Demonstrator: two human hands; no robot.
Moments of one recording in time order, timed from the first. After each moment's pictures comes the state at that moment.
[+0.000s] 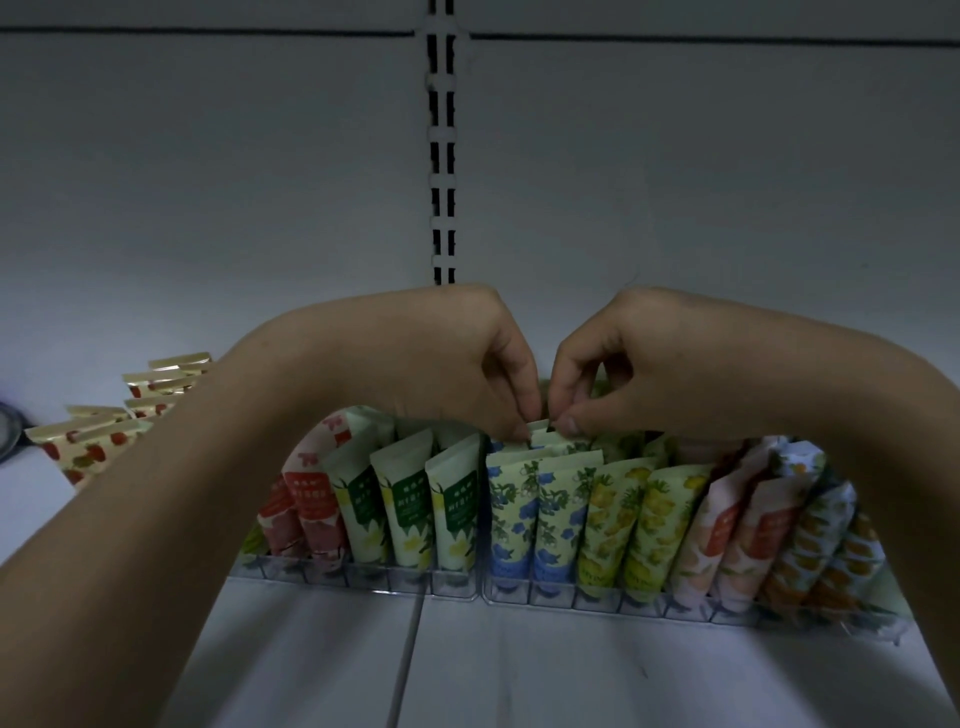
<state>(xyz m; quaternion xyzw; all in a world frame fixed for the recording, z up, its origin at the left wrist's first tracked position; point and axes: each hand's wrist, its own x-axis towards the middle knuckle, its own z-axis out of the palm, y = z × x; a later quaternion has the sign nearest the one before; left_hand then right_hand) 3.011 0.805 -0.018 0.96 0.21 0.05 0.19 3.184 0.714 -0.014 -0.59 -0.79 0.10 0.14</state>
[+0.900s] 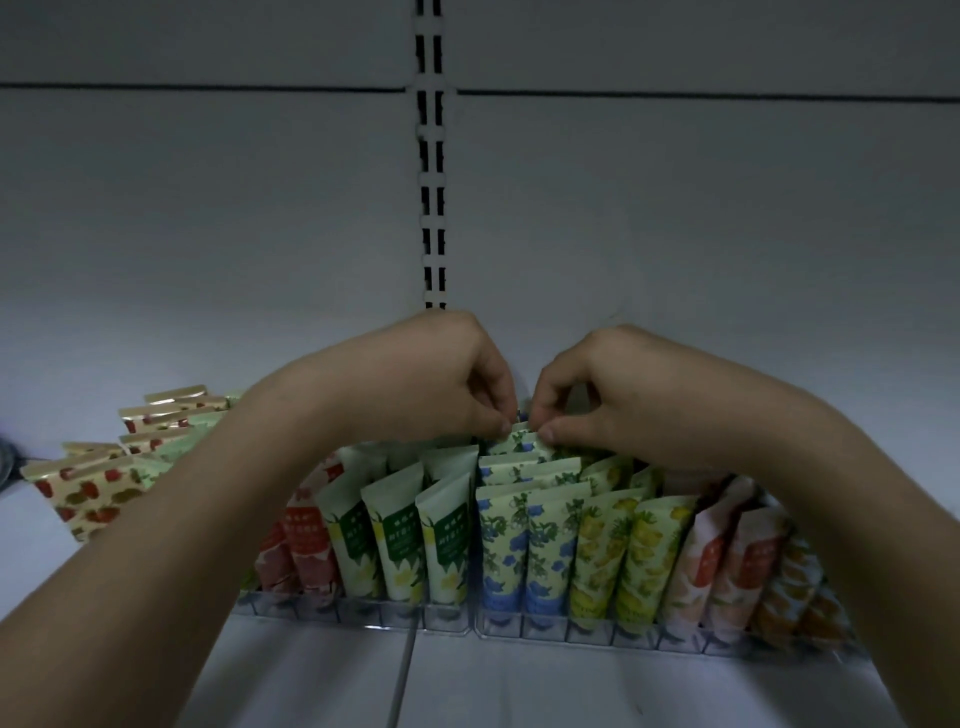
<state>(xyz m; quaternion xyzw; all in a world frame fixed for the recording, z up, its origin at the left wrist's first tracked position) 3.015 0.816 -0.025 0.95 0.26 0.12 0.12 3.193 0.730 -0.028 -0.60 -0.78 0.03 0.15</state>
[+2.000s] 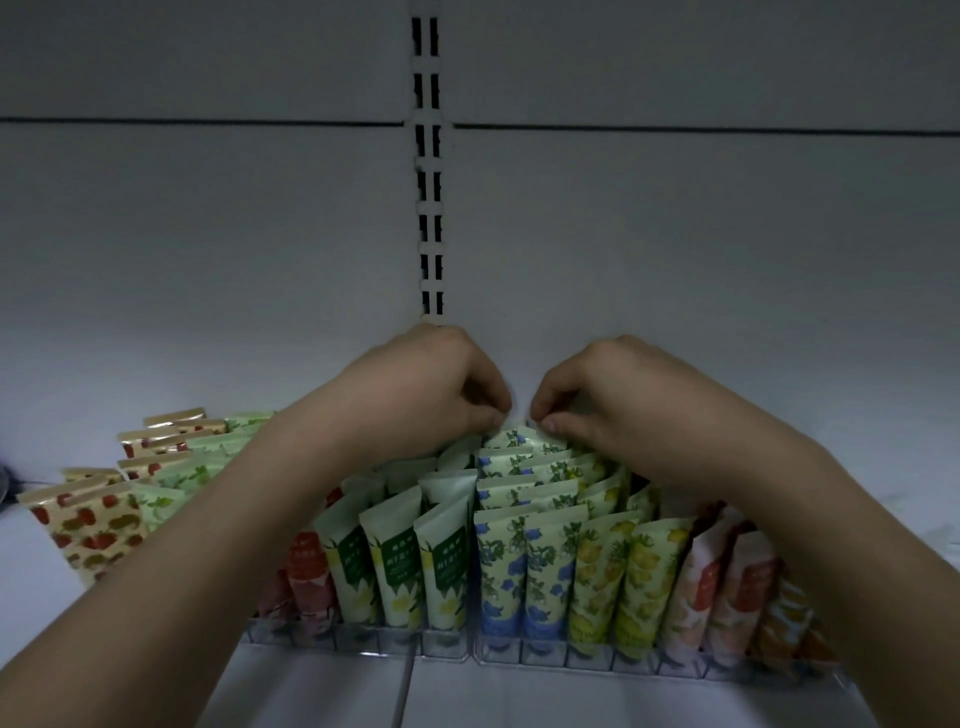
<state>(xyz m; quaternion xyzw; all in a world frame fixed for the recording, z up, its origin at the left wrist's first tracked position) 3.018 0.824 -0.029 0.94 0.28 0.18 0.06 3.195 0.734 -0.032 -0.64 -0.75 -0.04 0.17</state>
